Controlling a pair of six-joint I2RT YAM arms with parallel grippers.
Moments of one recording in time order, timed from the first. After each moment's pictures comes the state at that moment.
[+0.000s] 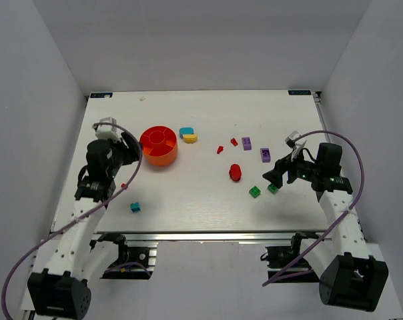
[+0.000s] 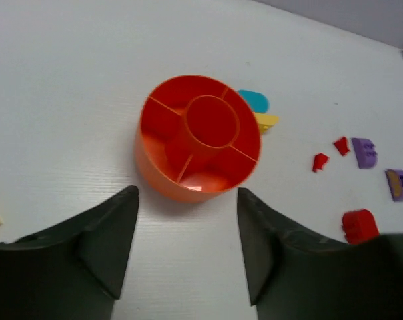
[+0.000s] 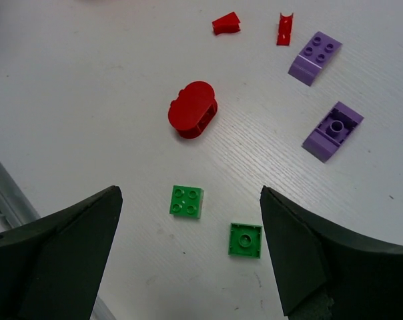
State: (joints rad) left arm -0.12 0.81 0.69 -0.14 0.05 -0.32; right arm -0.10 0.93 0.67 -0.41 -0.86 -0.40
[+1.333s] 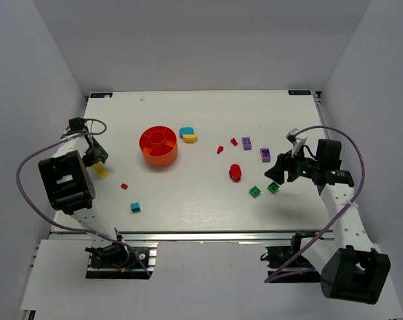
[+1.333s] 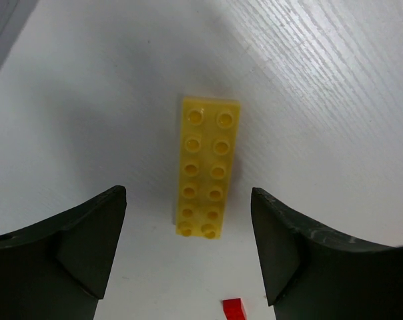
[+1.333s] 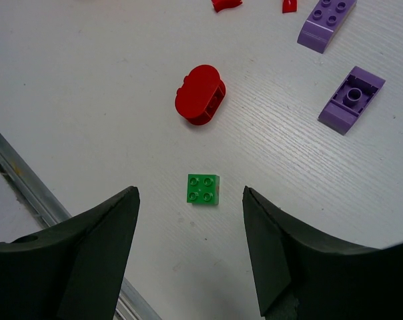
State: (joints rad) left arm 0.33 1.81 1.23 -0.60 -0.23 -0.38; right arm -0.09 0.99 0.75 -0.54 -0.83 -0.33
